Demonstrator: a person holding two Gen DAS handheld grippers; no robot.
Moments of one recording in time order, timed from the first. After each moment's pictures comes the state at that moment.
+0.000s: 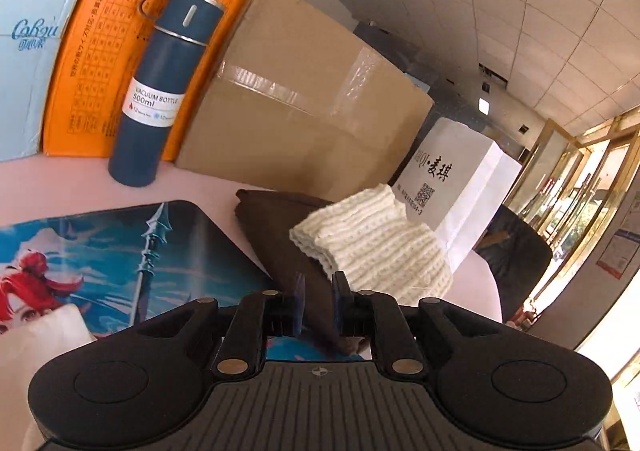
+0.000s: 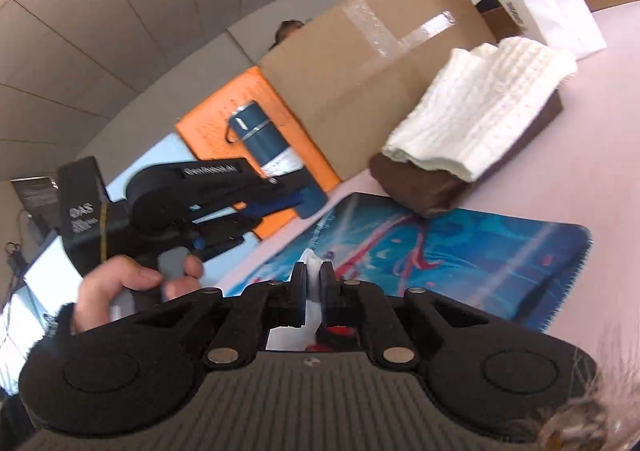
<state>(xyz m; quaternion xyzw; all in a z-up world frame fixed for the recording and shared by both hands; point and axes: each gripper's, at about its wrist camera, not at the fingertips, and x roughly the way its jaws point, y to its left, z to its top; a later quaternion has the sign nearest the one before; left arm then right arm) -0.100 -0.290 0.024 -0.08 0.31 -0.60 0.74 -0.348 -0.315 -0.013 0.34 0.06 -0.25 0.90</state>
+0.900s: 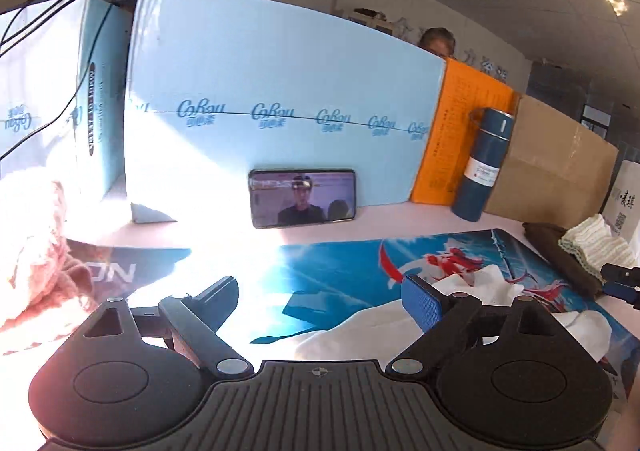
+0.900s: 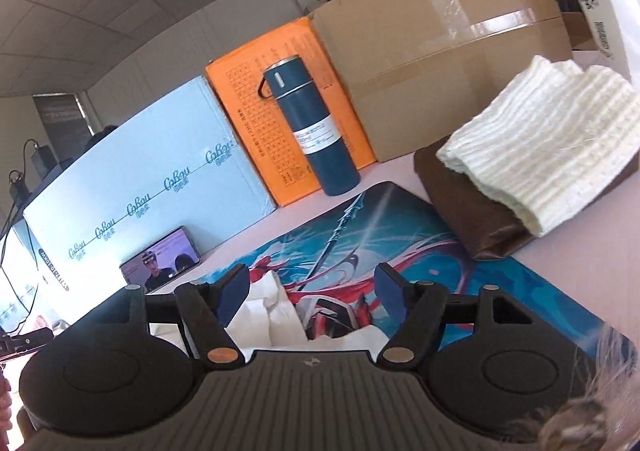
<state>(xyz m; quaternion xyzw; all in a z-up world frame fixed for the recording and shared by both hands) -0.062 0.052 0.029 -0.03 0.25 -0.28 0.93 -0.256 -0.347 0.031 0.27 0.16 -0.15 0.94</state>
